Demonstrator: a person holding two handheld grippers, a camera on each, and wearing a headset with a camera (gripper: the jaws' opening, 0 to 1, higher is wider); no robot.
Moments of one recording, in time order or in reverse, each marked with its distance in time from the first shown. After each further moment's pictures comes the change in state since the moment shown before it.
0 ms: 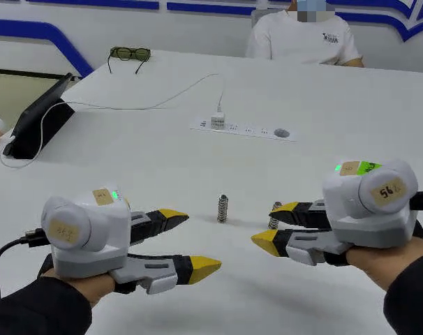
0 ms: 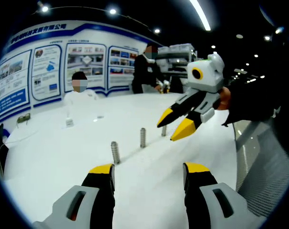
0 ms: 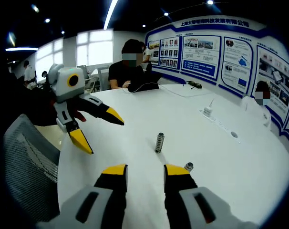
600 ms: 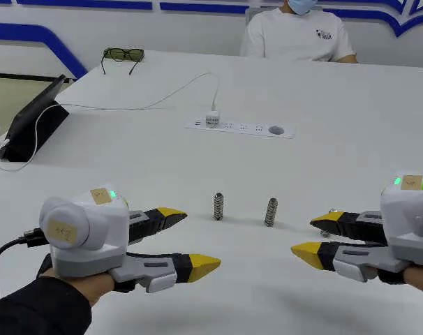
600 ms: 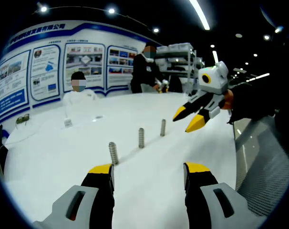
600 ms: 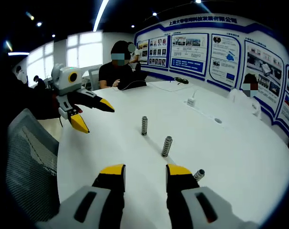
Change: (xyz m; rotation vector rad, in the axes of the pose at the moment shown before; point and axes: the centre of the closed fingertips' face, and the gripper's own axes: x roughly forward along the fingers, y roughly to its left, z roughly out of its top) left arm 0.003 -0.005 0.001 0.005 0.007 -0.008; right arm -0.049 -0.022 -0.038 0.066 0.000 -0.085
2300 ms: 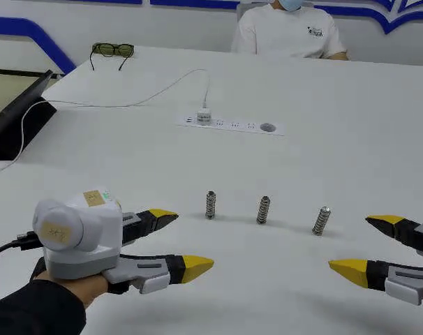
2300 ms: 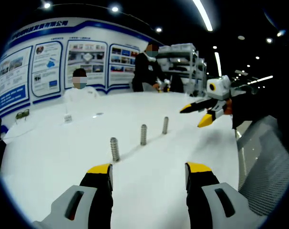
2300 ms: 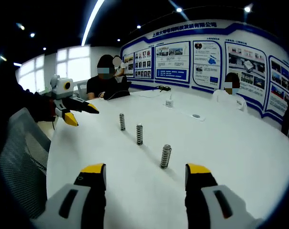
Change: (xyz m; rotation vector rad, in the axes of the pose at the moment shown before) left arm 0.005 0.007 -0.010 -0.029 0.004 0.004; right arm -0.035 -0.040 -0.037 0.074 -0.133 -0.086
